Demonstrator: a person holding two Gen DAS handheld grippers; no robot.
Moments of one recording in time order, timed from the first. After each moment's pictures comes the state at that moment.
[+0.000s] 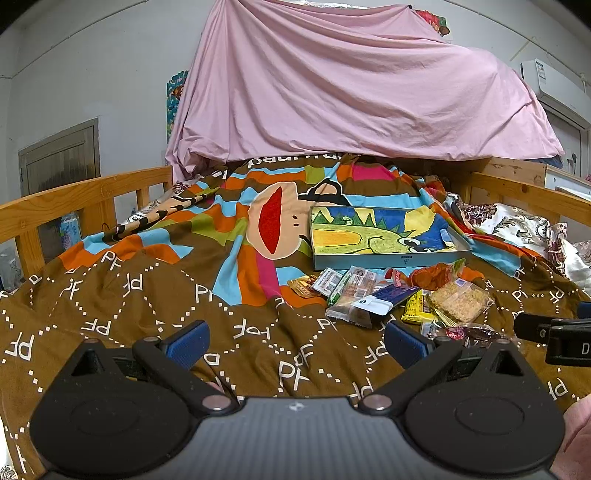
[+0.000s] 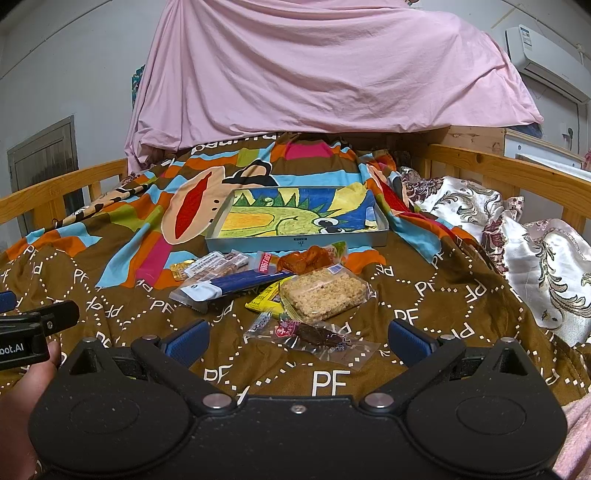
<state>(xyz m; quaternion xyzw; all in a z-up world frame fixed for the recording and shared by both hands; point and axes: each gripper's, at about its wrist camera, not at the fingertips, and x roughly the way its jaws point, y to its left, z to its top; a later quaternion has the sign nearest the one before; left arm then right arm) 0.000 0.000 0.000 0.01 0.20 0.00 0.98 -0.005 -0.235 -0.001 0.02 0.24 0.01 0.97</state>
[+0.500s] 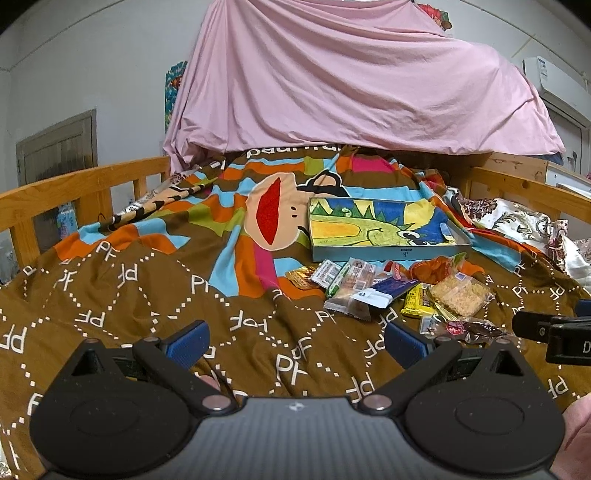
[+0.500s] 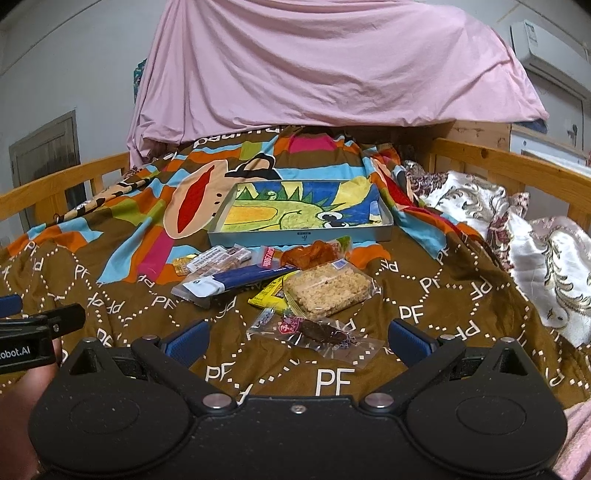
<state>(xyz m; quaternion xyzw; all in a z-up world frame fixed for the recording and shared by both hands) 0.005 0.006 -0.007 0.00 0.21 -0.01 0.98 0.002 -0.235 -0.003 0.03 0.25 0.02 0.97</state>
